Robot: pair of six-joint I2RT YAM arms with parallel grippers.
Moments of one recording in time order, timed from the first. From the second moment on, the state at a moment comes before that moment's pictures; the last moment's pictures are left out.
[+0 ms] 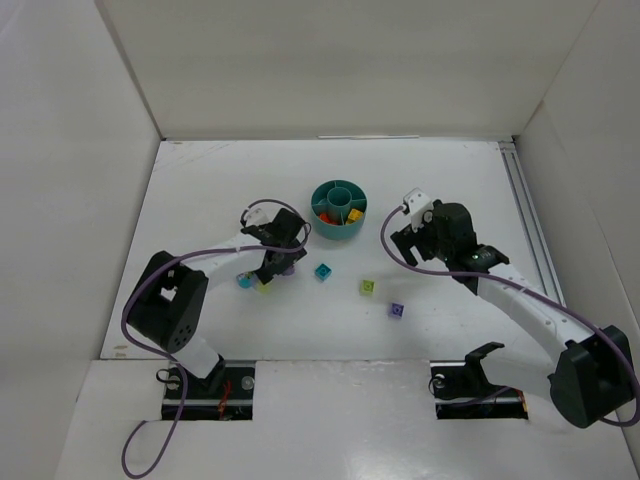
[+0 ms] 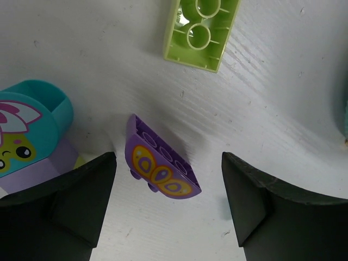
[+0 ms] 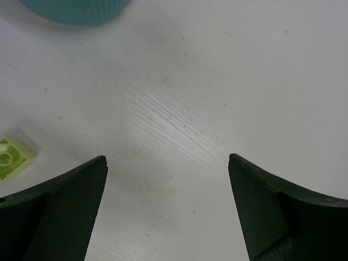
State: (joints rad) left arm -0.59 1.58 0.91 -0.52 -0.34 -1.16; right arm 0.42 1.13 0.74 -0.22 0.03 -0.32
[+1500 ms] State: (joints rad) left arm -0.62 1.61 1.08 0.21 -0.58 -0.58; right arm 0.33 0.98 0.69 -0.17 0.05 -0.35
